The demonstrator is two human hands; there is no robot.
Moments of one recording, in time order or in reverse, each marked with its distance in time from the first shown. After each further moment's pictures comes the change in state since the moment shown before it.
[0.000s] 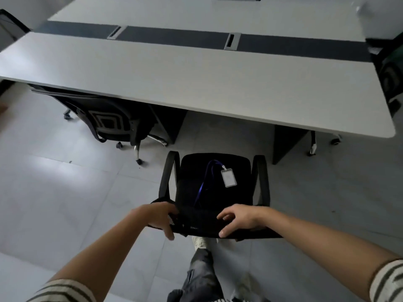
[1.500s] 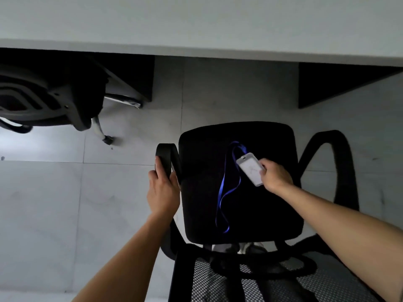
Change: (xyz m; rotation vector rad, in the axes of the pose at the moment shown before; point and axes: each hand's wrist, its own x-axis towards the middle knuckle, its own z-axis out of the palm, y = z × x) left_hand 0.378 -0.121 -0.043 -0.441 0.676 -0.282; right_hand 0.372 0.106 -0.132 0.089 0.669 0.522
